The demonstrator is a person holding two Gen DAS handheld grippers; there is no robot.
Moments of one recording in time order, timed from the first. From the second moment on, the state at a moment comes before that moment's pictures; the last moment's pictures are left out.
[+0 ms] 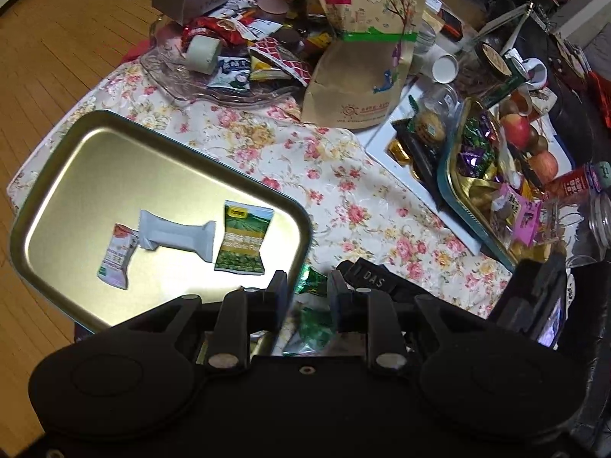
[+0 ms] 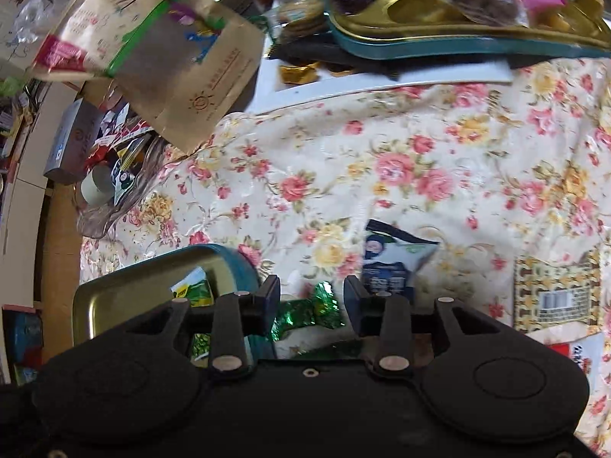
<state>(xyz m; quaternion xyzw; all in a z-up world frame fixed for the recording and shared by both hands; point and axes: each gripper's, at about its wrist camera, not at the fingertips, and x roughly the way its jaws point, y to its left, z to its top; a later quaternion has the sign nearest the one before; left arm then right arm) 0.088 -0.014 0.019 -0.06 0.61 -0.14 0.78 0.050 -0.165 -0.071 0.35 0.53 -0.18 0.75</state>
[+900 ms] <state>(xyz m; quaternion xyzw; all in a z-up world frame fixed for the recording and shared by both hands) 0.057 -0.065 -0.009 0.04 0.65 -0.23 0.72 -0.022 -0.195 -0.091 0.17 0.62 -0.20 0.74</state>
